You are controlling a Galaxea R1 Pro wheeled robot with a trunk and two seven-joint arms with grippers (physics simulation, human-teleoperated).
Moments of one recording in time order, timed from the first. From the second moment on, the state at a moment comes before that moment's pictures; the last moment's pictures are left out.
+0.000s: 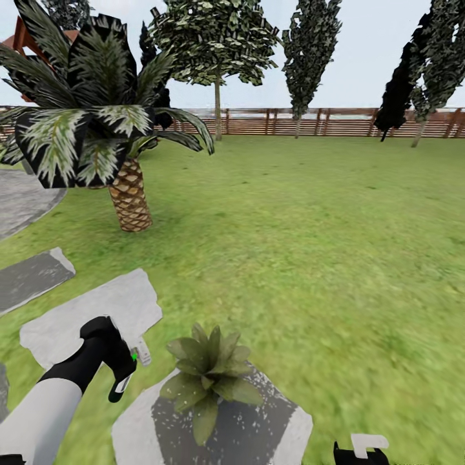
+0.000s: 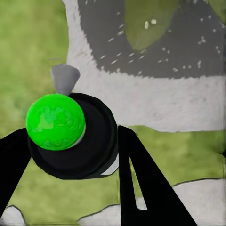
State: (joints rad) left arm -0.72 0.17 0.03 -0.80 -1.17 0.51 -1.23; right arm -0.44 -0.09 -0.14 -0.03 0.20 -0.39 -0.26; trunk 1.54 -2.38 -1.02
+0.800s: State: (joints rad) left arm -0.72 0.16 0.03 -0.81 -1.17 0.51 -1.23; right arm -0.44 -0.09 -0.14 -0.03 0.20 -0.39 -0.26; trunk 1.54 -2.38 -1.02
